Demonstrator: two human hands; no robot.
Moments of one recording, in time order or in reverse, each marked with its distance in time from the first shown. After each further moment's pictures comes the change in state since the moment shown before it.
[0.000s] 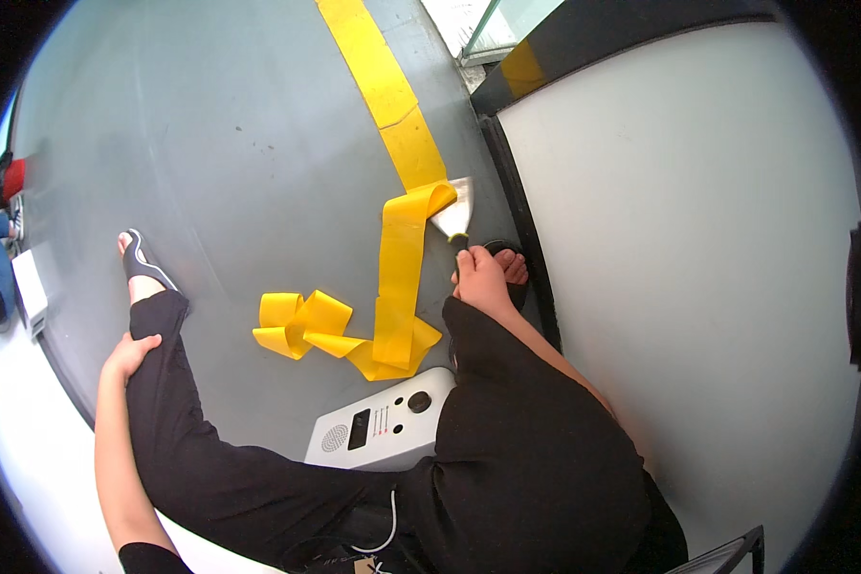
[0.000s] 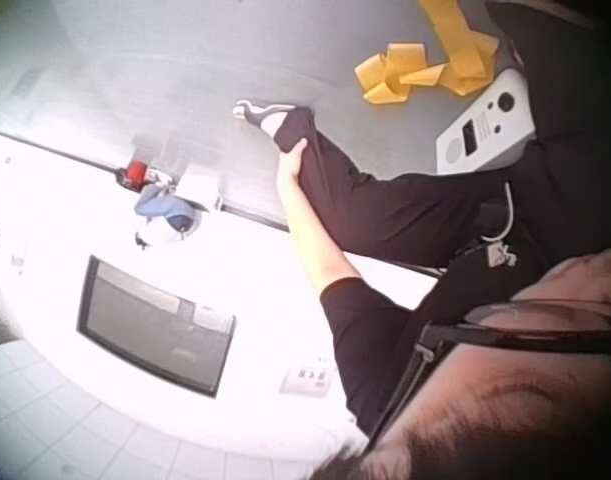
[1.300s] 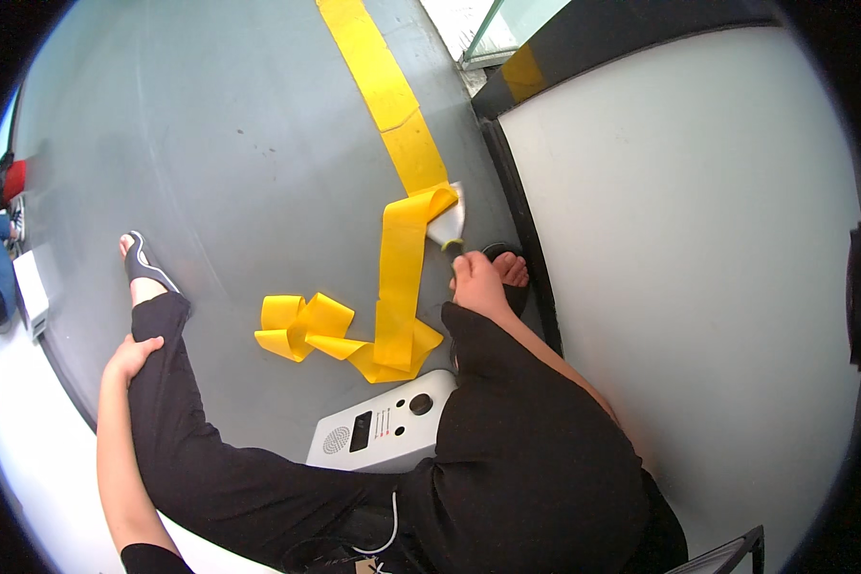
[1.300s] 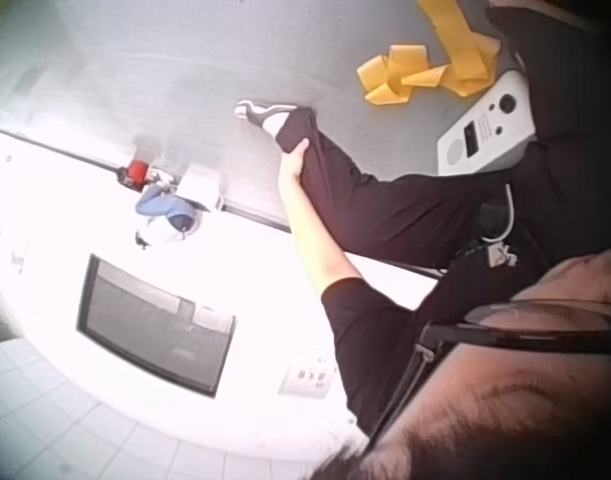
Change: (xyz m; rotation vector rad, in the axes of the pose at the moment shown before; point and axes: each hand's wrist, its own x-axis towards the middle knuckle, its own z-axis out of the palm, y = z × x) left_hand 0.012 -0.011 -0.002 0.003 -0.010 -0.008; right_hand -0.006 -0.003 0.007 0.024 -0.004 0.093
